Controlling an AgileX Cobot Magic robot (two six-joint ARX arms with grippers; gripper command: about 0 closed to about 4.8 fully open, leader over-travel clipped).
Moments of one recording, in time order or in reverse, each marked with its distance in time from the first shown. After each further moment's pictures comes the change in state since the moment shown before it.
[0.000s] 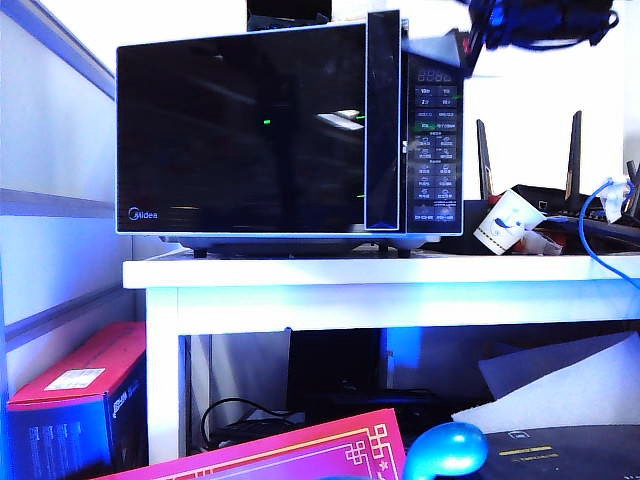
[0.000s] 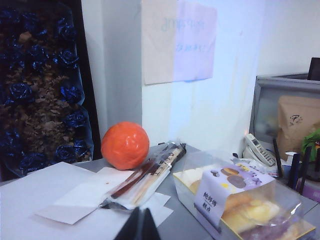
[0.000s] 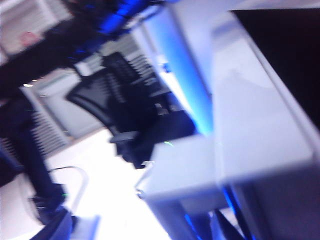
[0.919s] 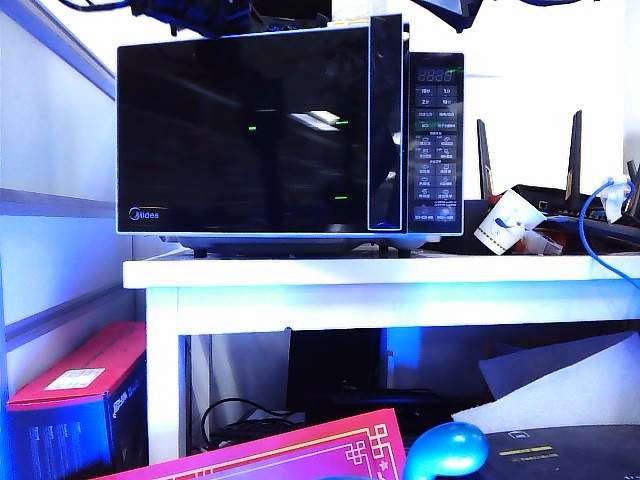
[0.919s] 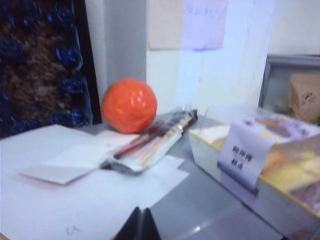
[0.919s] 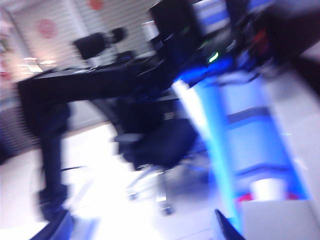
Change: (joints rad) left arm 0.001 0.131 -0.001 0.079 0.000 0.003; right arm 0.003 -0.072 0.003 0.126 0.002 0.064
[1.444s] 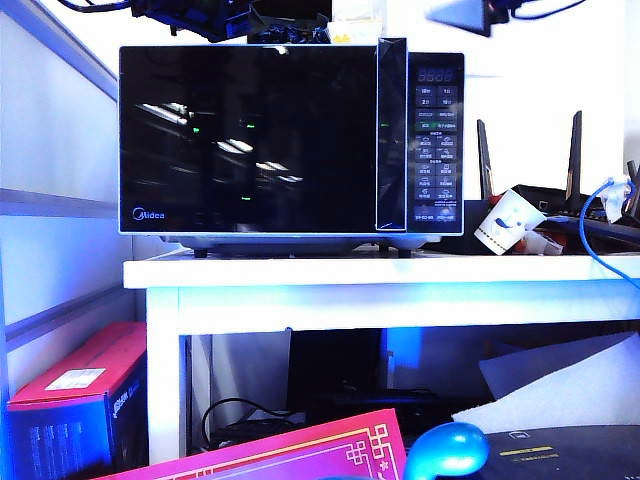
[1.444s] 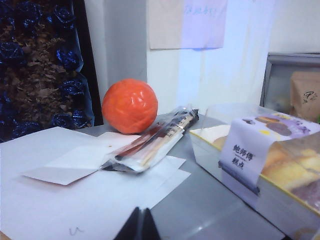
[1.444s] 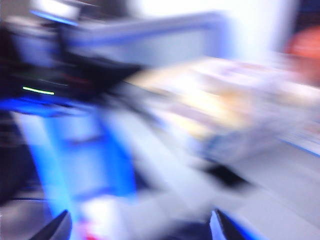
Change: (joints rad) left arm 0.001 0.001 0.000 0.003 0.000 0.016; right arm -0.029 0.000 0.000 0.055 0.550 -0.182
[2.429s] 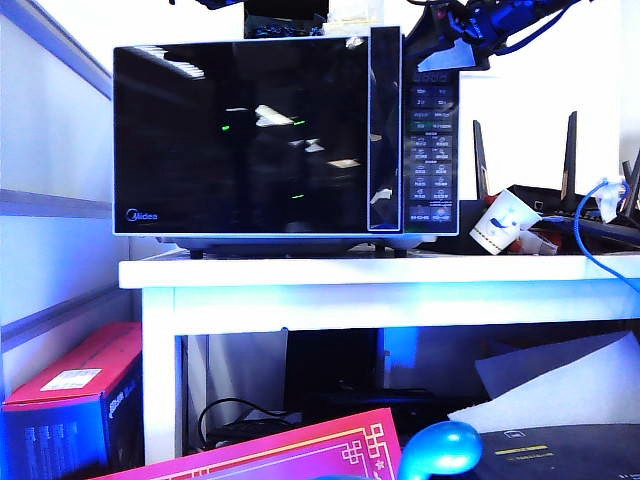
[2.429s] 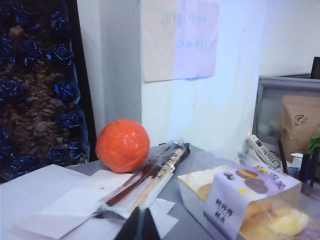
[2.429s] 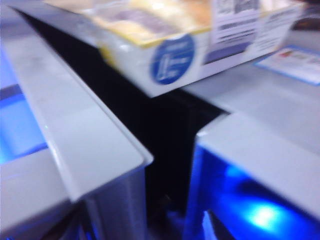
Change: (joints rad) left arm -0.003 -0.001 0.109 -0.042 0.003 -0.019; right arm 0.100 0.007 -0.001 -0.237 0.210 -0.218
